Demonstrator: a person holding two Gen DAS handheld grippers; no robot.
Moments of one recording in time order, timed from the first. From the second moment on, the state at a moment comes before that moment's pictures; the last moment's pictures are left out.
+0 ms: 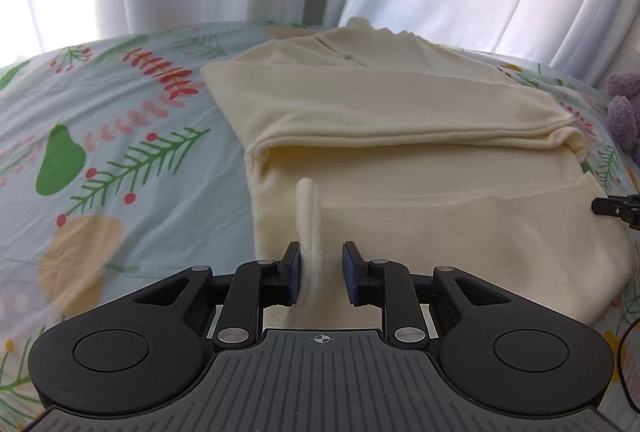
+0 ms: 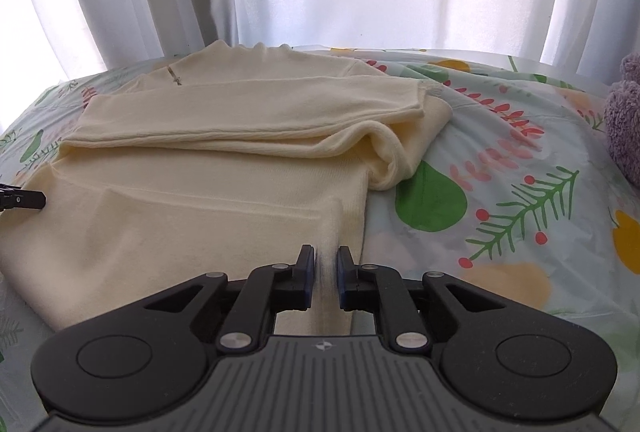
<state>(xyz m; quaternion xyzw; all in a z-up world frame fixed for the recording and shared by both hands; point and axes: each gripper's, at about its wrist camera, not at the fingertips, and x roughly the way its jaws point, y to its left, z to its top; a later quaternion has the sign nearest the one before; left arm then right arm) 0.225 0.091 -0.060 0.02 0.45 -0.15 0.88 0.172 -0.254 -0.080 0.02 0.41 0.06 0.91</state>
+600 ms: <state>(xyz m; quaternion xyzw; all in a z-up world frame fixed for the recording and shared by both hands) 0.345 0.076 -0.013 -0.01 0.36 -0.10 0.93 0.299 -0.276 -0.042 0.07 0.34 0.01 0.94</state>
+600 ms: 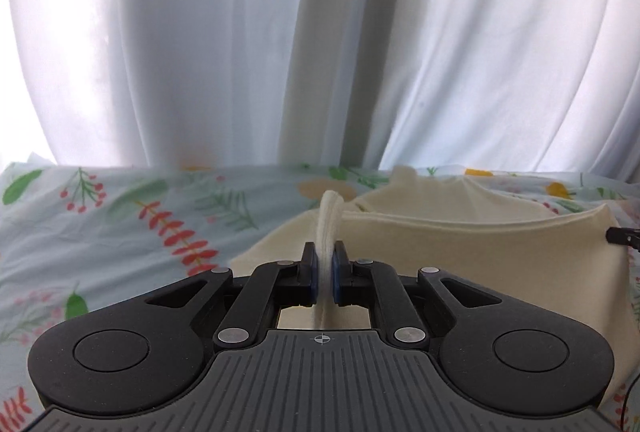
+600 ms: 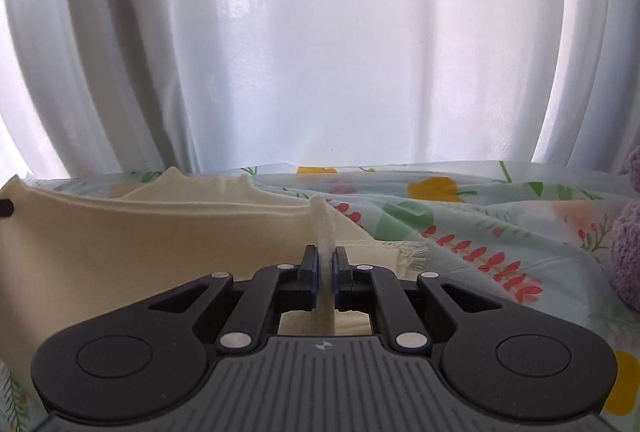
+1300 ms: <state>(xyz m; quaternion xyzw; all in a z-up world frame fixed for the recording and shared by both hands) 0.357 0.061 0.010 0.06 0.32 -0.13 0.94 0.321 -0.251 -0.016 -0.02 0.34 0.04 0.94</state>
